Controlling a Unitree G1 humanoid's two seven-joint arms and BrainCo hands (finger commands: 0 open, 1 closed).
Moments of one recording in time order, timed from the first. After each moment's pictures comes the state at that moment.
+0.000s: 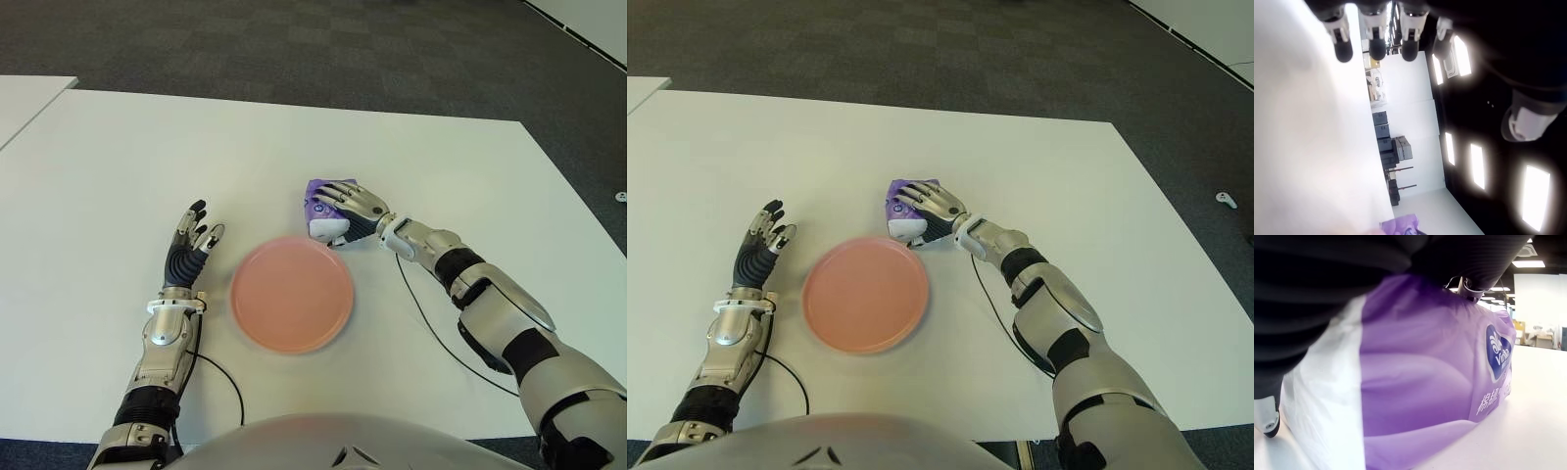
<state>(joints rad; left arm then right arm) 0.04 0.12 0.08 0.49 0.03 -0.59 0.04 -0.82 -0.41 0.85 1.12 -0.90 -0.55 -0.41</state>
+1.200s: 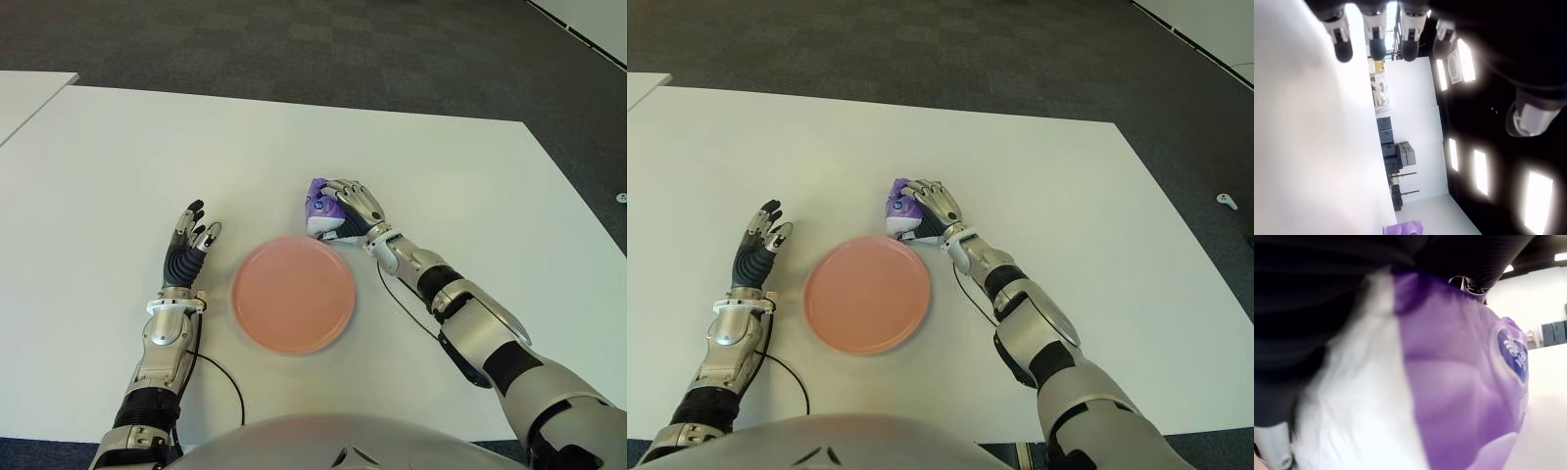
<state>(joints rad) 0.05 0.11 0.08 0.44 0.03 -0.55 0.06 -0.72 -0.29 0.72 1.17 -0.74 -0.49 -0.67</state>
